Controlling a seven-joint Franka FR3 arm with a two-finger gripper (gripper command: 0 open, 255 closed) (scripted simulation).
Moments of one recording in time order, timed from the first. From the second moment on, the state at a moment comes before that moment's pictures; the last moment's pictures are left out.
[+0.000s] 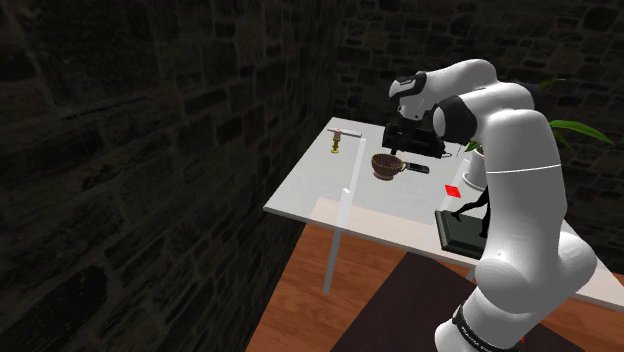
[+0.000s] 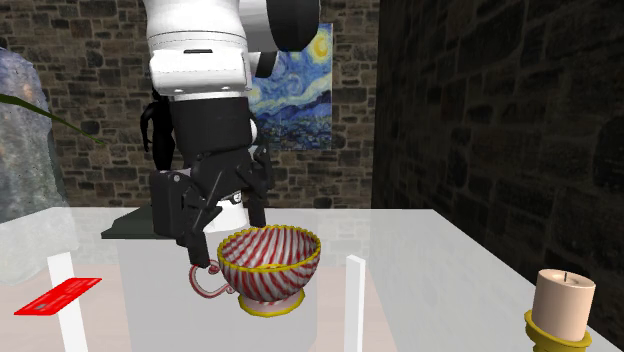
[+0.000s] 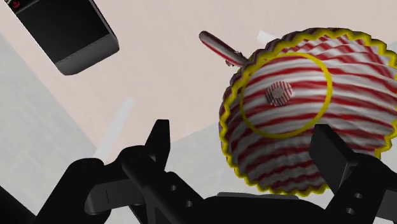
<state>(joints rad) -0.41 0.61 -0.53 -1.38 0.40 1.83 -0.98</state>
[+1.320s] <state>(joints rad) -0.42 0.64 -0.53 -1.40 0.41 1.88 -1.00</state>
